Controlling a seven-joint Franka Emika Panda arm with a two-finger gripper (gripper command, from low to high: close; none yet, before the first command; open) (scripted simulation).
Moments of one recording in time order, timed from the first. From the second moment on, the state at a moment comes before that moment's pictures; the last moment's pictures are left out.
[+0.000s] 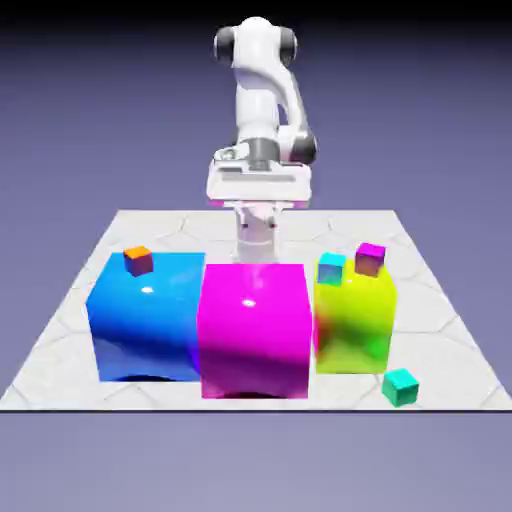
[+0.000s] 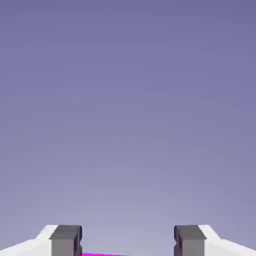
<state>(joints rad) -0.02 -0.59 0.04 -2.78 0.01 3.01 0.78</state>
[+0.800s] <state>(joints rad) -0.66 -1.05 0.91 -2.18 0.16 2.45 1.65</state>
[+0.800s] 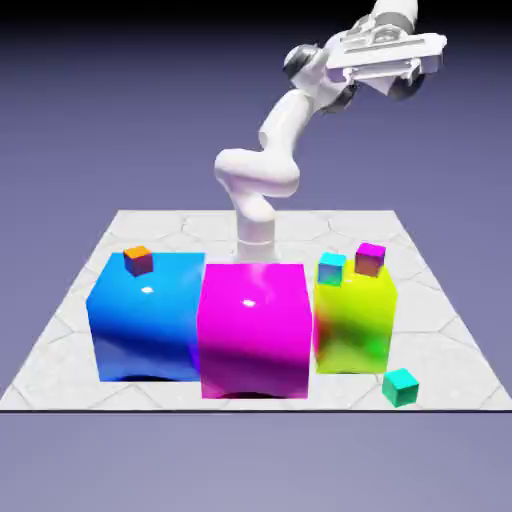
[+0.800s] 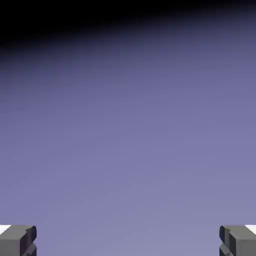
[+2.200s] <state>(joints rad) -1.21 -1.41 1.76 -1.66 0.22 1.63 2.60</state>
